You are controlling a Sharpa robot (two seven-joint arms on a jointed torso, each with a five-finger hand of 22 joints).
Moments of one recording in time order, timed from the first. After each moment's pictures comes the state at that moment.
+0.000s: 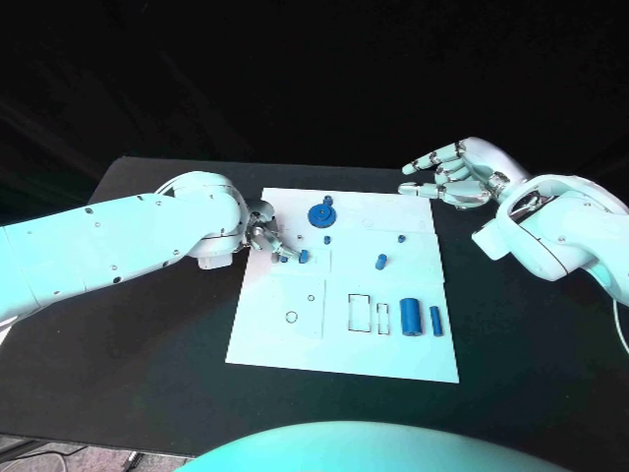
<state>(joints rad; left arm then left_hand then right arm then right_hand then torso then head) 1.26 -0.73 -0.05 1.42 -1.16 0.20 -0.60 0.96 -0.17 0.21 0.28 0.18 1.08 0.01 0.48 0.74 1.42 -0.05 1.24 1.22 1.47 -0.09 1.57 1.31 0.05 1.47 0.02 1.43 1.31 1.15 -0.91 0.11 1.57 -0.99 -0.35 0.02 1.32 -0.06 -0.03 0.18 0.20 0.94 0.15 0.07 0.11 1.35 0.07 1.20 1.28 1.46 -0.01 1.48 1.31 0.05 1.45 0.09 1.39 1.24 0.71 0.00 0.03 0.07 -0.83</state>
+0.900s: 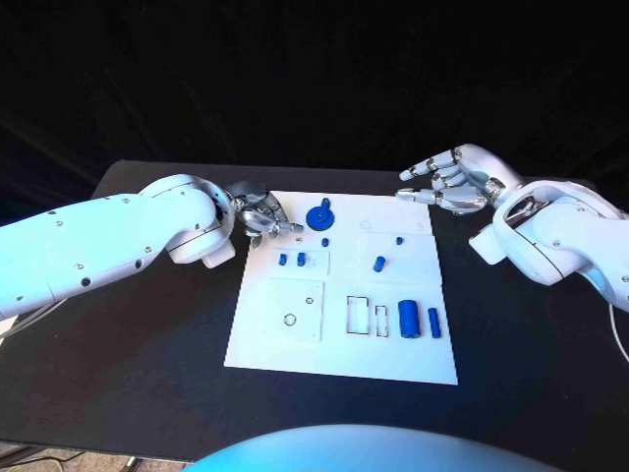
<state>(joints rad) 1.25 -0.80 -0.03 1.47 -0.99 -0.09 -0.36 1.17 -0.10 0.16 0.28 0.15 0.87 0.11 0.40 0.68 1.01 0.04 0.73 0.75 1.33 -0.02 1.16 1.16 0.16 1.12 0.08 0.76 0.91 1.14 -0.91 0.11 1.57 -0.99 -0.35 0.02 1.32 -0.06 -0.03 0.18 0.20 0.94 0.15 0.07 0.11 1.35 0.07 1.20 1.28 1.46 -0.01 1.48 1.31 0.05 1.45 0.09 1.39 1.24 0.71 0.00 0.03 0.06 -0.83</state>
